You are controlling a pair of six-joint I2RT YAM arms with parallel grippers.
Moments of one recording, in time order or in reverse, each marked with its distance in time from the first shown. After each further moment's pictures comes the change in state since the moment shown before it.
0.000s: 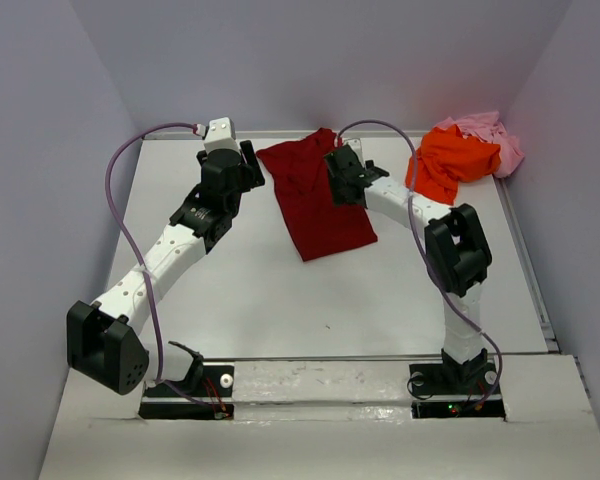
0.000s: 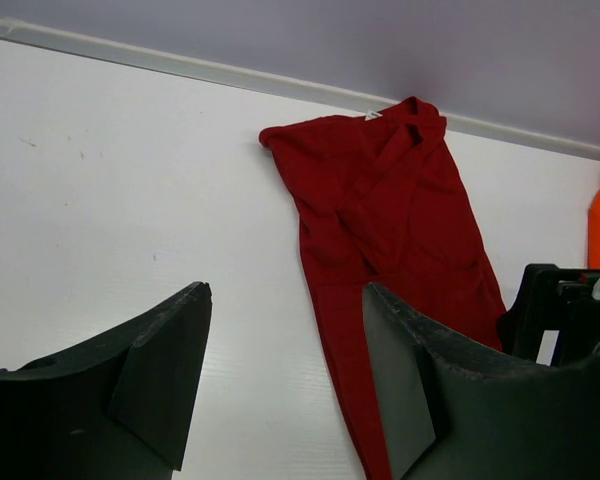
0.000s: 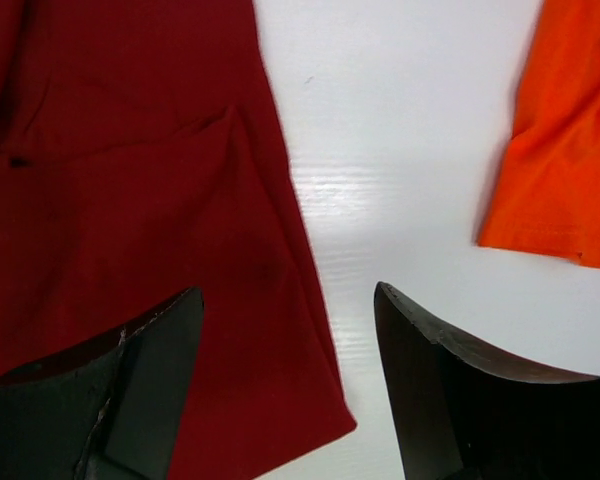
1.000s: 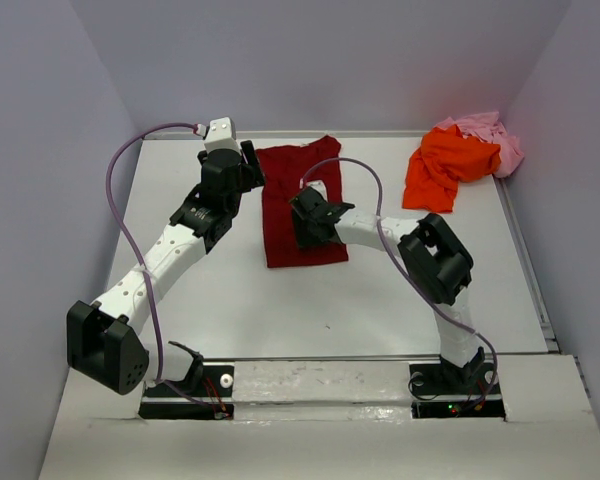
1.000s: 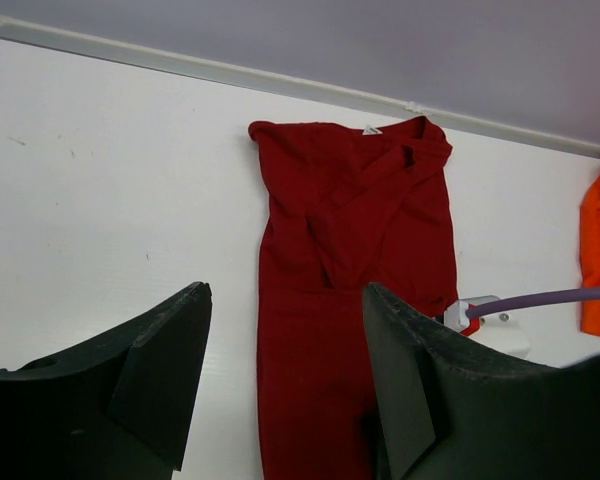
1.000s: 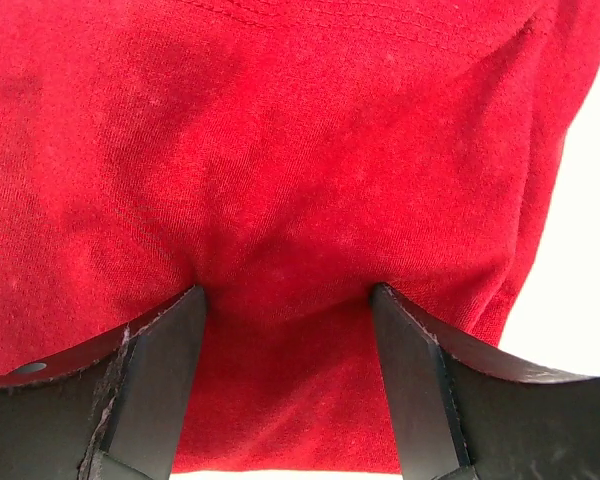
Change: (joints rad) left arm 0.000 0.000 0.000 0.000 0.014 -0.006; right arm 0.218 0.020 -0.185 0.100 -0.257 0.216
